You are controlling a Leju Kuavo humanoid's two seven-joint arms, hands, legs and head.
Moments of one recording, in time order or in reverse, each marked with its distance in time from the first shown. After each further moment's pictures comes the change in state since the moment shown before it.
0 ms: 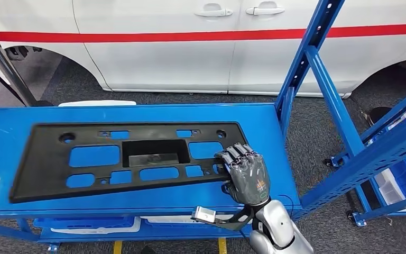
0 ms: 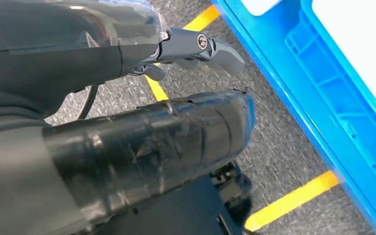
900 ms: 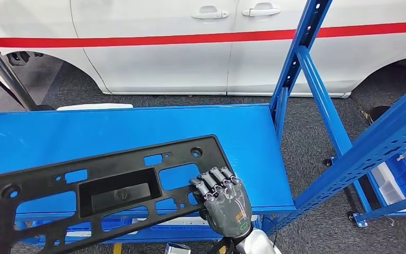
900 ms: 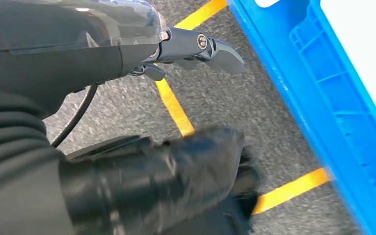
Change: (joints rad) left arm 0.018 0.002 0.036 0.000 0.040 -0.029 -0.045; right arm 0.141 0.086 0.075 -0.104 0.194 -0.030 0.040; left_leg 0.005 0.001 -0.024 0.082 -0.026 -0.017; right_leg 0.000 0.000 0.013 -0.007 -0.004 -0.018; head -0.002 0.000
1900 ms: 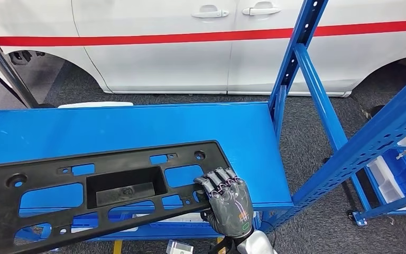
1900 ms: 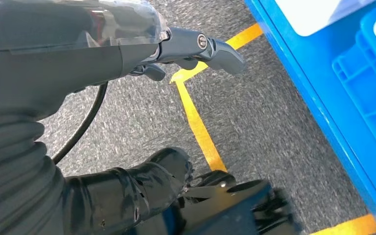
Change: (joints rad) left arm 0.003 -0.003 0.015 0.000 -0.015 0.155 0.093; right arm 0.022 0.009 -0.012 0.014 -0.075 -0.003 0.004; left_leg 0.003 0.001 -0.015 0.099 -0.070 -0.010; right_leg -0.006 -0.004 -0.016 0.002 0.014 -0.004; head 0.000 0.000
